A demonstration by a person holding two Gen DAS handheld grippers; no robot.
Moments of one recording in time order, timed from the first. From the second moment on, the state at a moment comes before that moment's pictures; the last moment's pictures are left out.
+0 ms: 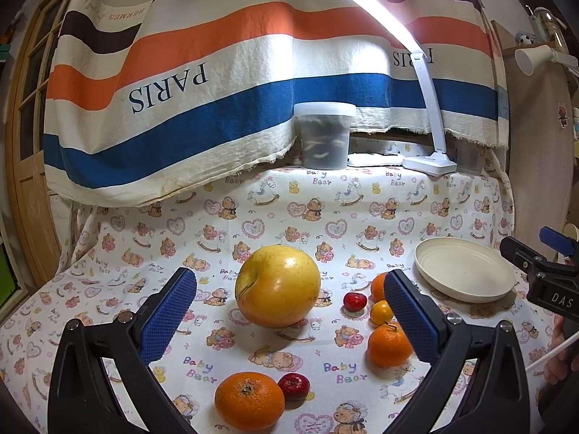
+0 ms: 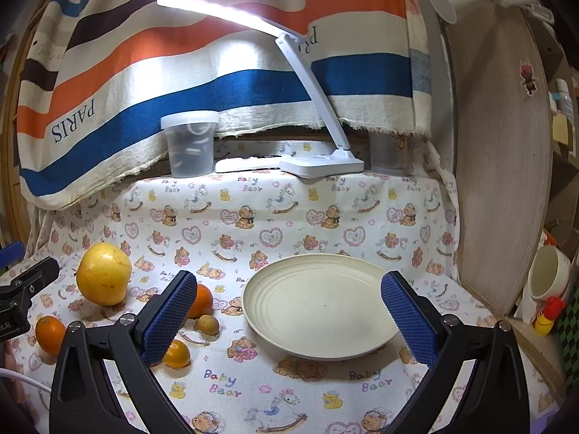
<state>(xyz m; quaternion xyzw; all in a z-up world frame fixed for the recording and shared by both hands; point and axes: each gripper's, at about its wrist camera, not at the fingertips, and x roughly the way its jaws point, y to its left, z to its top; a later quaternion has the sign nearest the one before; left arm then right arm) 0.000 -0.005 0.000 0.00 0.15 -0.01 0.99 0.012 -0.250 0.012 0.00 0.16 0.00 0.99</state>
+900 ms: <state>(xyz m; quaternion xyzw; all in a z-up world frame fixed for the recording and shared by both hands) -0.001 -0.007 -0.001 0.00 0.15 -0.01 0.99 0.011 -0.248 0.012 0.00 0.16 0.00 0.99</state>
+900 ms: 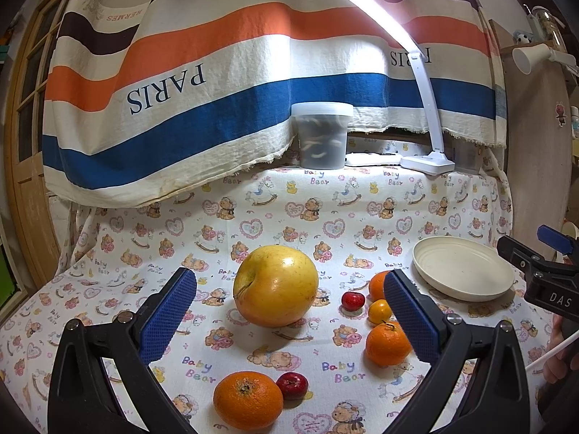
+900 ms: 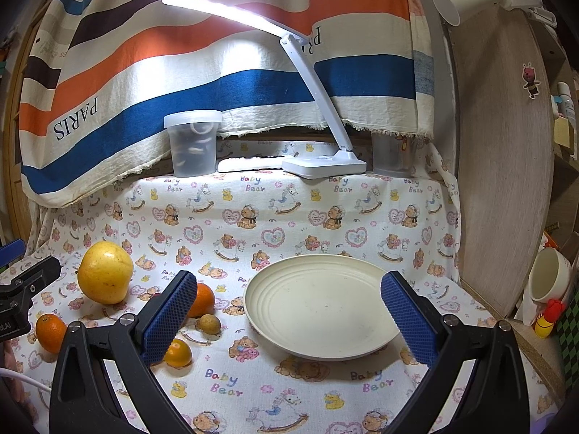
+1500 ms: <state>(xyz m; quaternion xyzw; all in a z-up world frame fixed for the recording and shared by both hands) -0.001 -0.006 -0.001 0.00 0.15 -0.01 0.99 0.011 -0.248 0.012 0.00 0.16 0.00 0.99</state>
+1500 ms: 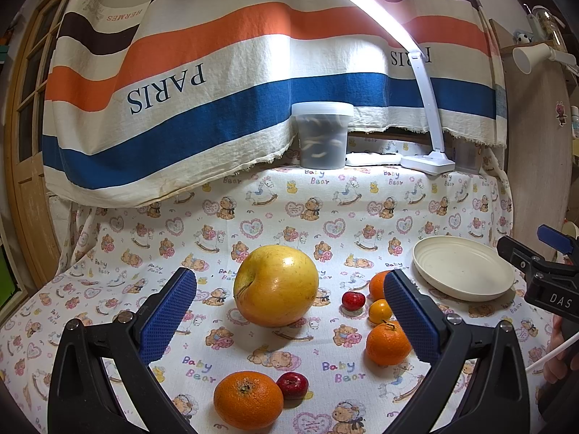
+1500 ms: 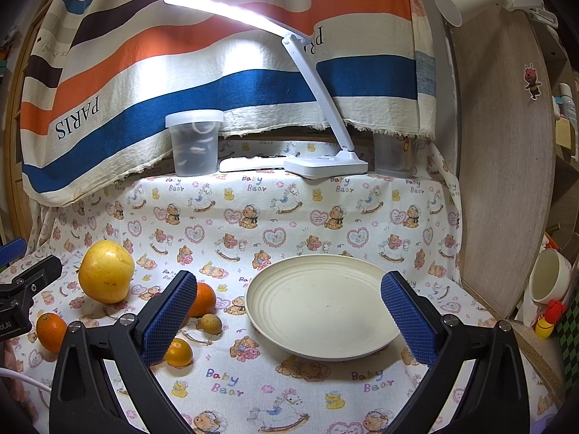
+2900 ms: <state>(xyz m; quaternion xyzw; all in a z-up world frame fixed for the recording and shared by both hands) 0.000 -0.013 -0.007 0.06 0.17 0.04 0.98 0.009 -0.250 0.012 0.00 0.16 0.01 0.99</state>
